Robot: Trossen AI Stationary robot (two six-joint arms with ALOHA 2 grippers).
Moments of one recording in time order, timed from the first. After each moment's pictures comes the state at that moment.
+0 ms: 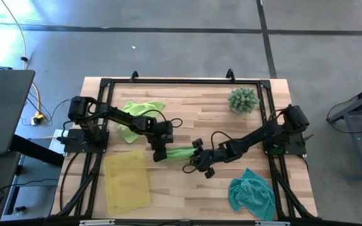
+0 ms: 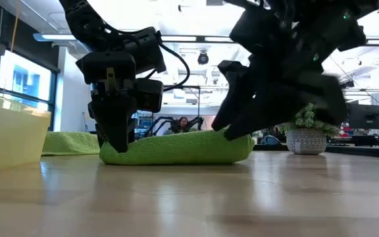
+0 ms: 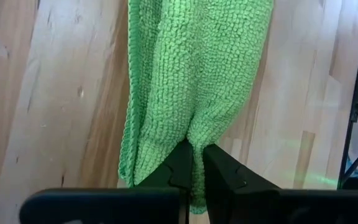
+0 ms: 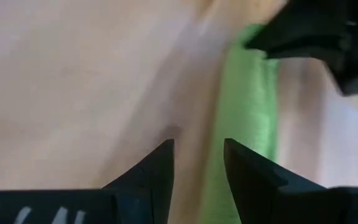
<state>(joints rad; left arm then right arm) 0.17 1.79 0.84 -0.22 0.50 -0.36 0.32 1.78 0.87 0.14 0.23 -0.37</state>
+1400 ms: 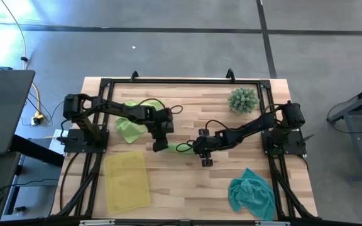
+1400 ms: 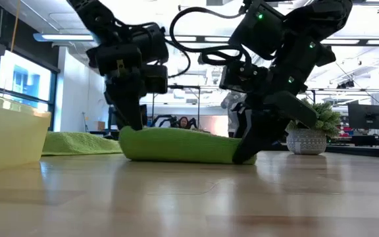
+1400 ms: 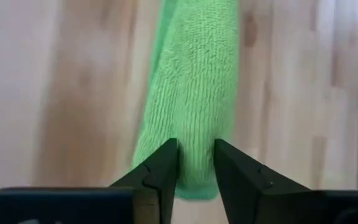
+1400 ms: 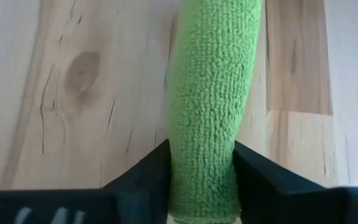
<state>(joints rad) 0.28 1.70 0.92 -0.38 0.48 -0.13 0.15 1.80 0.87 -0.08 0.10 0.01</state>
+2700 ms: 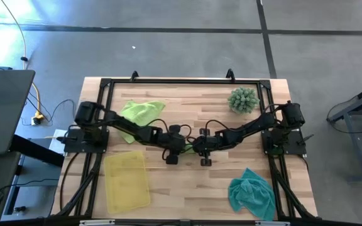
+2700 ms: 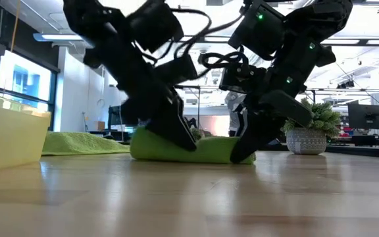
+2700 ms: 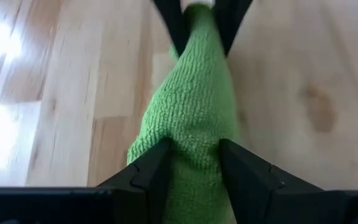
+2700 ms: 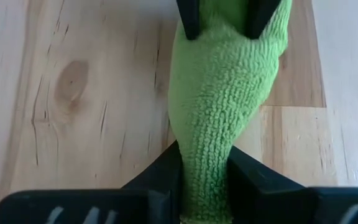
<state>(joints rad) 0.01 1.88 0.93 0.10 -0.13 0.05 0.15 1.80 0.87 -0.05 0.11 0.07</state>
